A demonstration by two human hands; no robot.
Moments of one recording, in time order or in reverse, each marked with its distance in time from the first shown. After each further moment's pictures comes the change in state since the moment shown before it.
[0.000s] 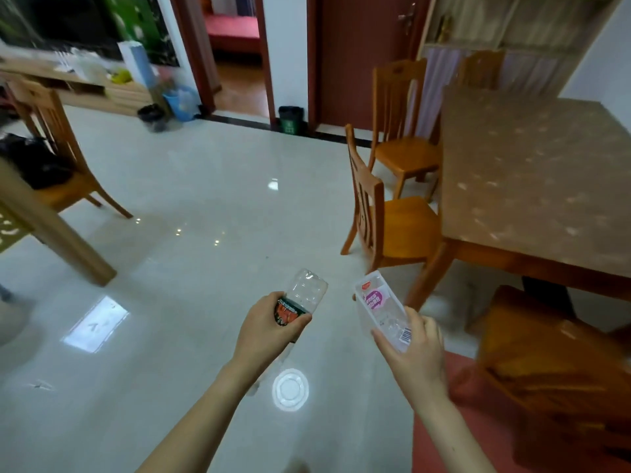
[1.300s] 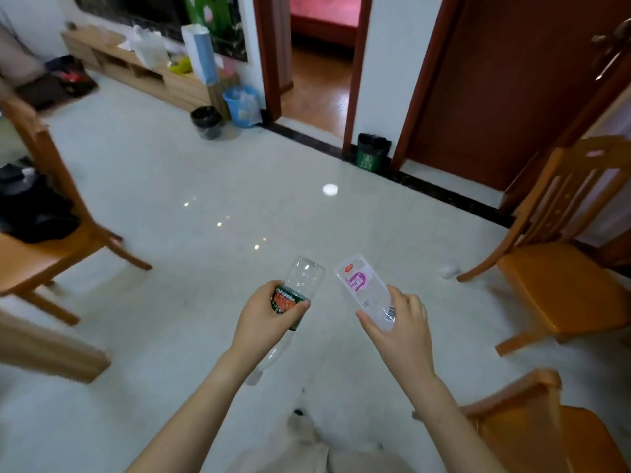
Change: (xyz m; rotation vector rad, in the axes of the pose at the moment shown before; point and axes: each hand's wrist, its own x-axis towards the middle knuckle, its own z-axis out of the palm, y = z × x) left_hand 0.867 -0.070 -0.196 -0.130 0.203 -0.210; right_hand 0.790 -0.307 0.465 0.074 -0.261 -0.227
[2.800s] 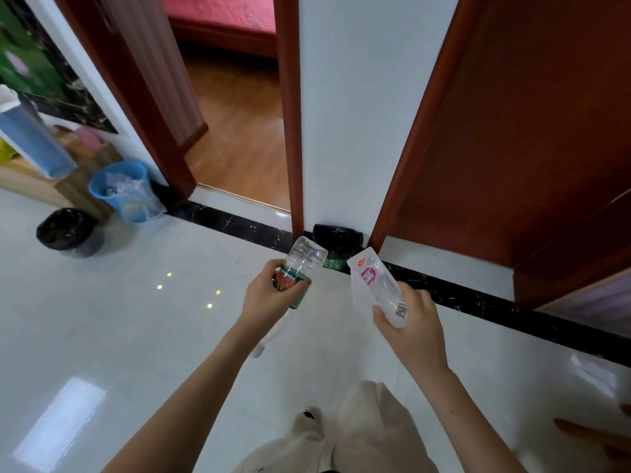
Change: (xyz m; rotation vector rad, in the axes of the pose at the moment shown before) left_hand 1.104 0.290 0.196 -0.051 -0.258 0.022; right_hand 1.068 0.096 0.143 -0.086 0.103 0.172
